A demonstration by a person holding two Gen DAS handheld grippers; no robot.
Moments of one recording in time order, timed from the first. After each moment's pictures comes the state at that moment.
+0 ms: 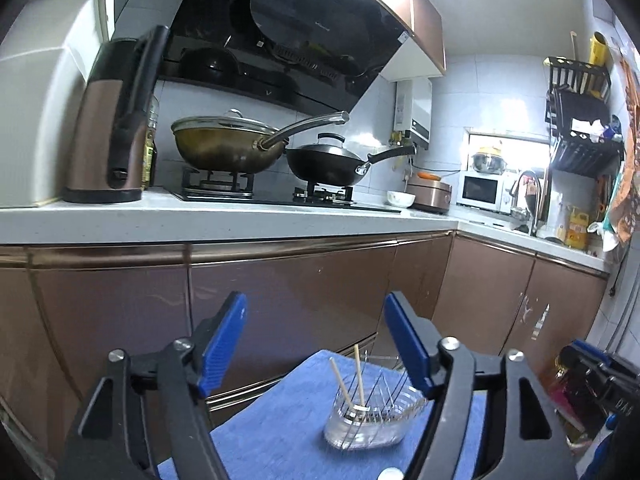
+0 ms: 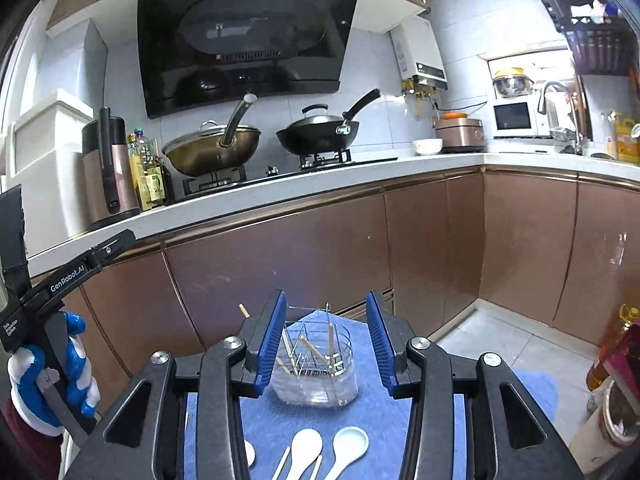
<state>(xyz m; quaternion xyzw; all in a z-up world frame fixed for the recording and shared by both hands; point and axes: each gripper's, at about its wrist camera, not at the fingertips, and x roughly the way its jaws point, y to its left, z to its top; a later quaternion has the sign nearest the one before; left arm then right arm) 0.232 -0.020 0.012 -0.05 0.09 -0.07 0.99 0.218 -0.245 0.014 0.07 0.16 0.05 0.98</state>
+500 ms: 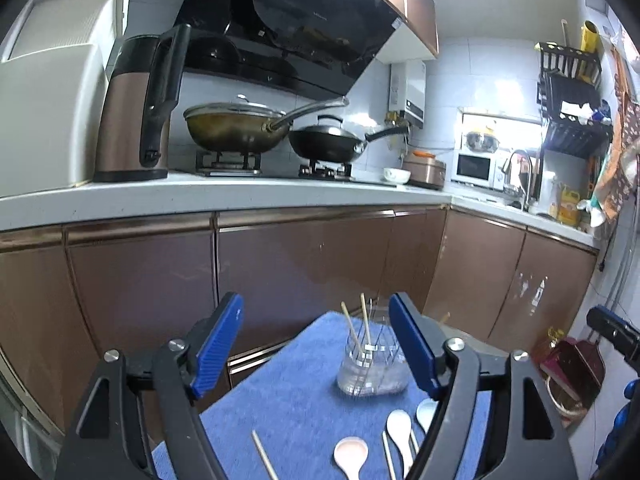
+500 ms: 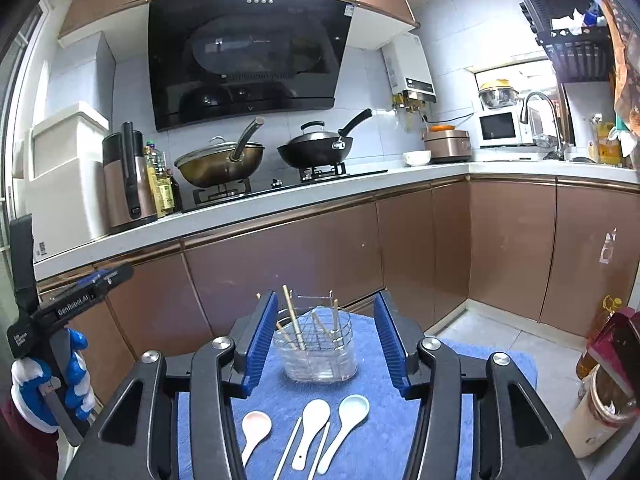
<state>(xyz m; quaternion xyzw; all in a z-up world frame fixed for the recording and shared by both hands) 0.172 0.011 -0.002 -0.04 0.14 -0.08 0.99 0.138 -0.236 0.019 0.08 0.14 0.04 0.99</state>
